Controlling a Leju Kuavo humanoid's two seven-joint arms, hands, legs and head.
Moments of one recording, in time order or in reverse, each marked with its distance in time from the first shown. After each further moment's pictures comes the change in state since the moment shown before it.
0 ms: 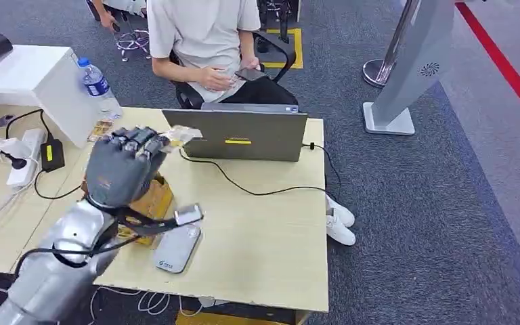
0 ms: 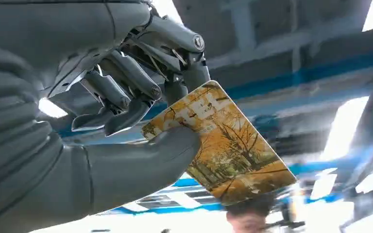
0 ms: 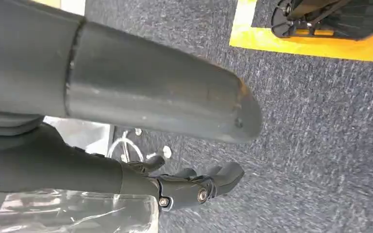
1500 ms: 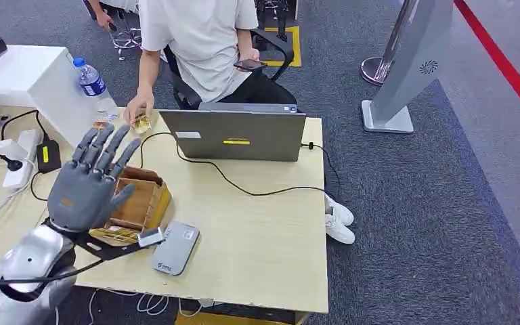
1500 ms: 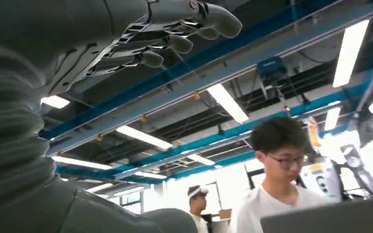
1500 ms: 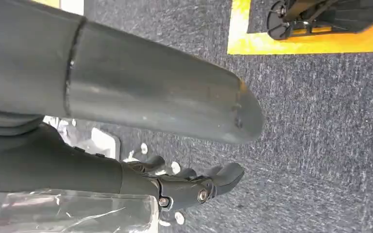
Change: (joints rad) left arm 0.359 0.165 0.146 -0.244 0.059 -0.141 -0.047; right arm 0.029 0.011 -0.125 -0.003 -0.027 -0.025 -0.030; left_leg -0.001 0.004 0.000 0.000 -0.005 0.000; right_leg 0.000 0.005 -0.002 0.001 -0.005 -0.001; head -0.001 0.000
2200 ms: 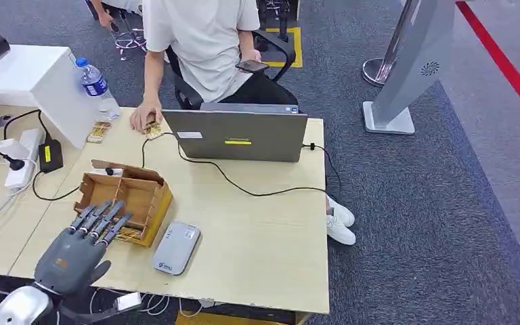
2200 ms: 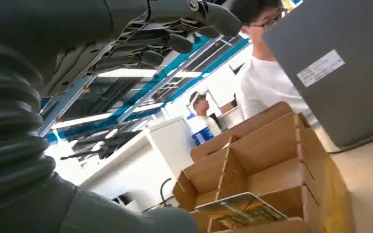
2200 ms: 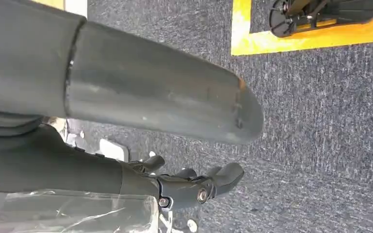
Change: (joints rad) left arm 0.318 0.136 0.053 -0.036 0.035 -0.219 0.144; right arm 0.004 0.000 -0.077 0.000 0.026 -0.002 0.021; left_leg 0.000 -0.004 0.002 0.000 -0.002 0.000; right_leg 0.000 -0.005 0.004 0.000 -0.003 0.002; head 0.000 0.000
